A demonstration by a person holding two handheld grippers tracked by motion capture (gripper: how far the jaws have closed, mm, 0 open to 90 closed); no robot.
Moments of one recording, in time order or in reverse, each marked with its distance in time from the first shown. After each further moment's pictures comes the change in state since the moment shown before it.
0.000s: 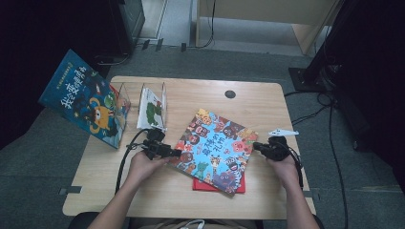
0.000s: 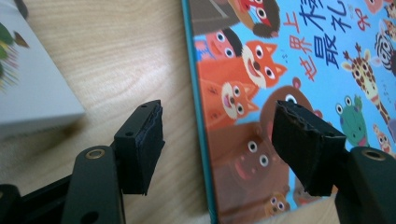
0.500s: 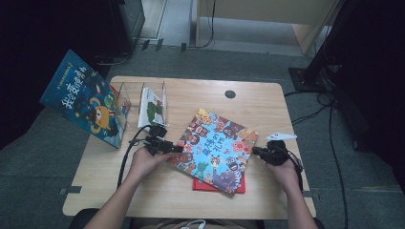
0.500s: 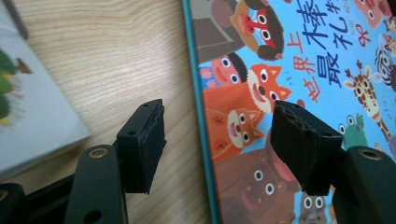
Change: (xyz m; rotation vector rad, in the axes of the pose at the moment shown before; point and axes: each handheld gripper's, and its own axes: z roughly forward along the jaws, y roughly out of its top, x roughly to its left) left arm 0.001 0.012 0.006 0.014 -0.003 0.008; right arm 0.011 -0.009 -0.004 0.032 0.000 -0.024
